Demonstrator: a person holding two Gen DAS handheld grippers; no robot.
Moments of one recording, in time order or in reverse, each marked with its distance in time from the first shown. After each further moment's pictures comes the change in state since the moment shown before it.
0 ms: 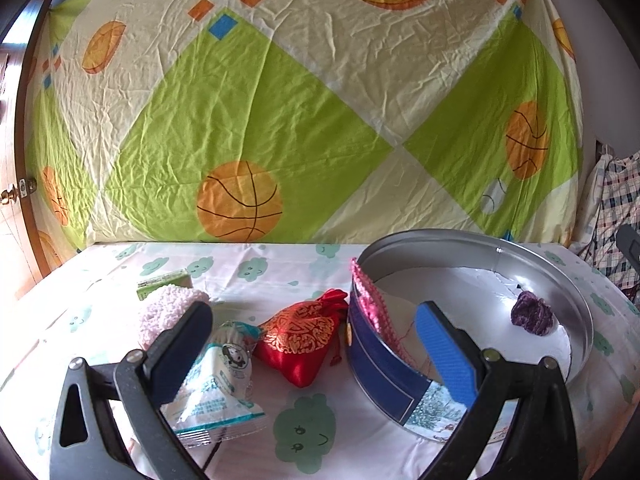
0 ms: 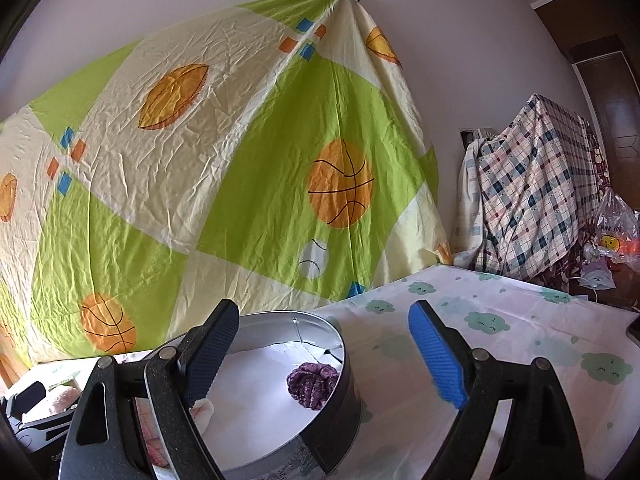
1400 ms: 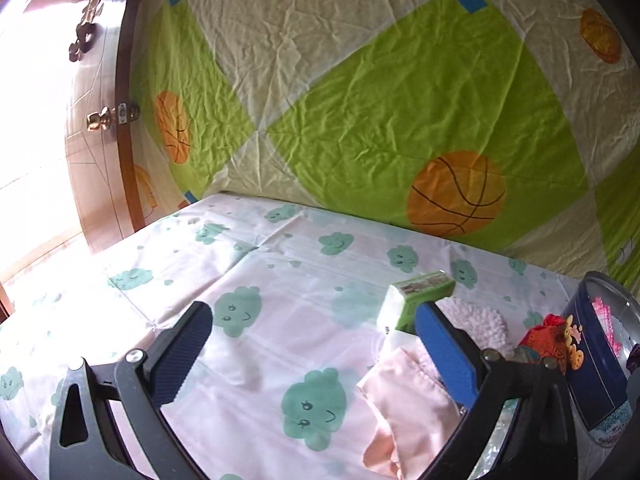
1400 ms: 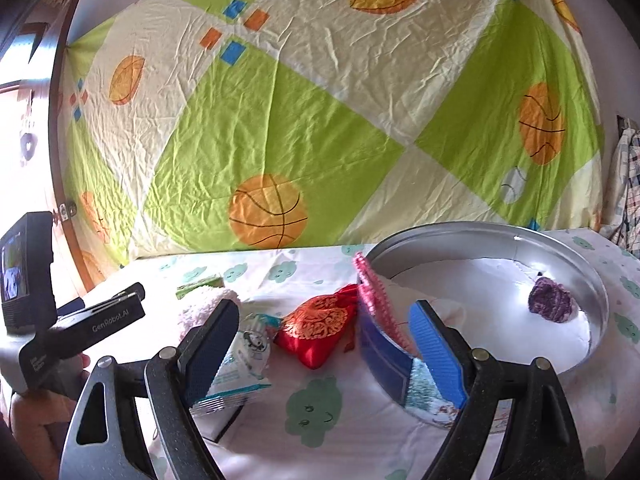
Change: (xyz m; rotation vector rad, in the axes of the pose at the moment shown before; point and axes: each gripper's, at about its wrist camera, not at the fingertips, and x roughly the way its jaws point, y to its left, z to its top) left arm 0.026 0.217 -0.005 -0.244 0.101 0.308; right arm -0.018 0.191 -0.064 -0.200 0.295 0.392
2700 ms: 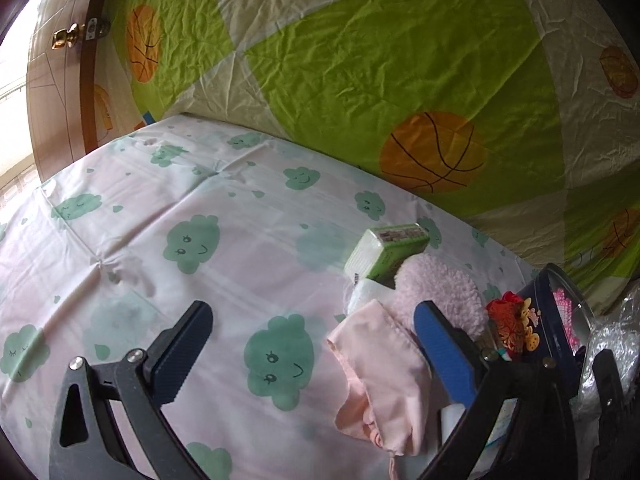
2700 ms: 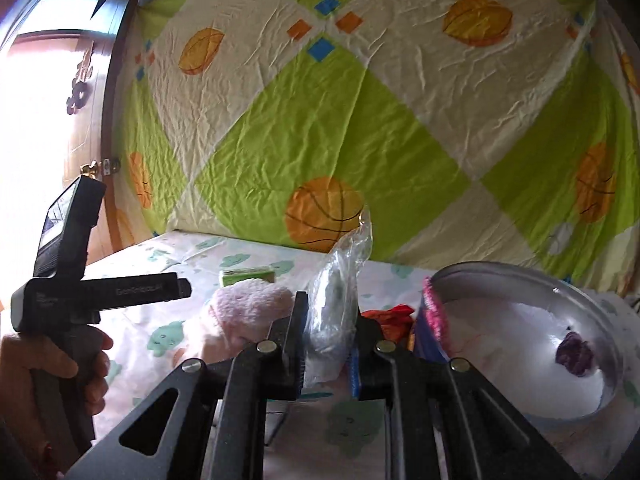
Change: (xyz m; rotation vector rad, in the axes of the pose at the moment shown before) left arm 0.022 0.008 -0.015 -0.070 0.252 -0.237; right arm -0.002 0.047 -0.004 -0.212 -0.030 0.117
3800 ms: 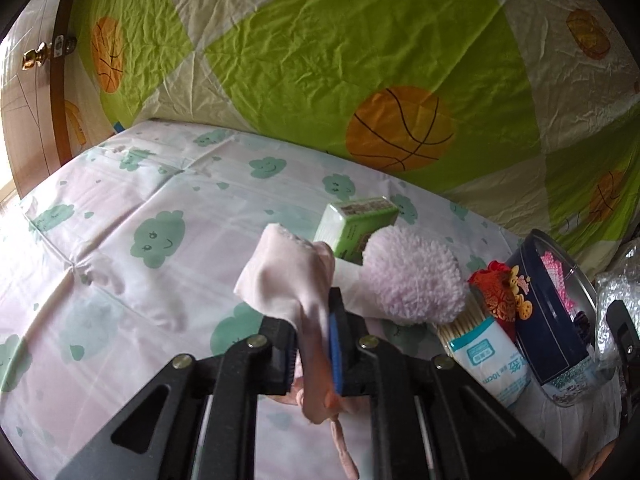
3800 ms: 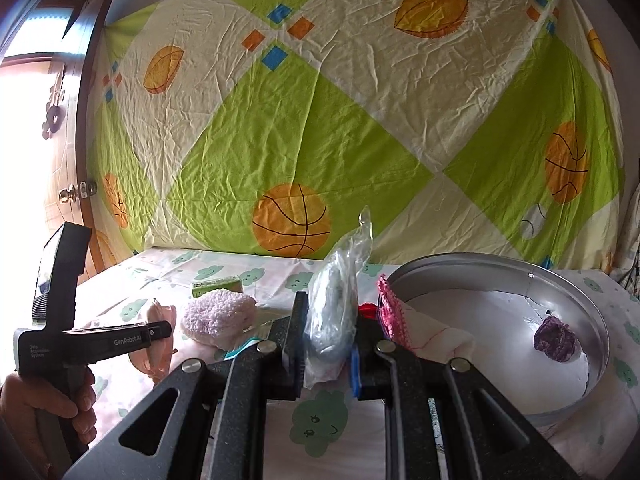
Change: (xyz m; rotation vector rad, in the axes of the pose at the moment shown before) left arm -0.005 -0.015 -0.007 0.073 -0.028 -0.023; right arm -0.007 -0.034 -0.001 0.080 -0.008 -0.065
